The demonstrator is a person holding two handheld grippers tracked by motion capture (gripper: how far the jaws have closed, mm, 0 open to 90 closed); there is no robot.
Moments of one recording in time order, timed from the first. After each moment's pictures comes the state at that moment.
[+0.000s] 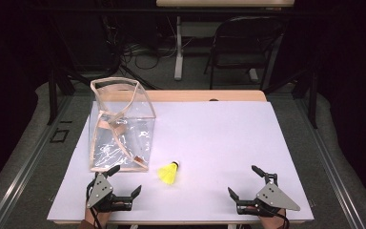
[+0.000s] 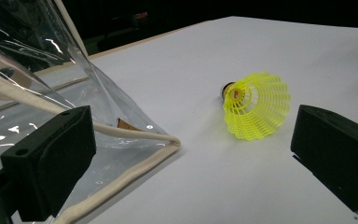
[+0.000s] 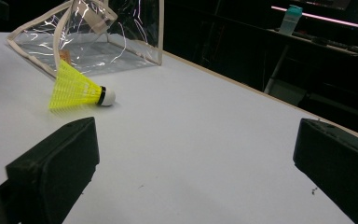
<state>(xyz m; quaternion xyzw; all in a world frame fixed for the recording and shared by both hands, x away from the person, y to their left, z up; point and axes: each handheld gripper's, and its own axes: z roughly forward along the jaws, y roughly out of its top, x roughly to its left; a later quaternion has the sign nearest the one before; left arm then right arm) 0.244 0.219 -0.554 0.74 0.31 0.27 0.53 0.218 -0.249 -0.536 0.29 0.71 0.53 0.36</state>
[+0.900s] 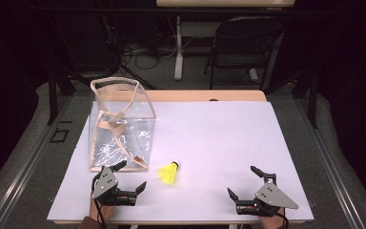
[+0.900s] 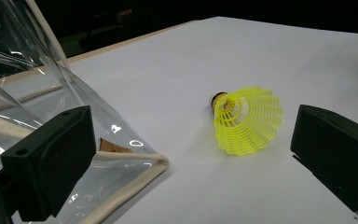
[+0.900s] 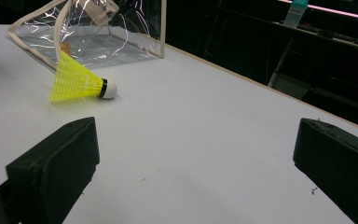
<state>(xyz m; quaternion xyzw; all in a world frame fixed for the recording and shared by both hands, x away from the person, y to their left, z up) 0.262 0.207 -0.546 0.75 0.29 0.24 0.54 0.220 -0.248 -0.539 0.30 0.72 0.52 0.35</state>
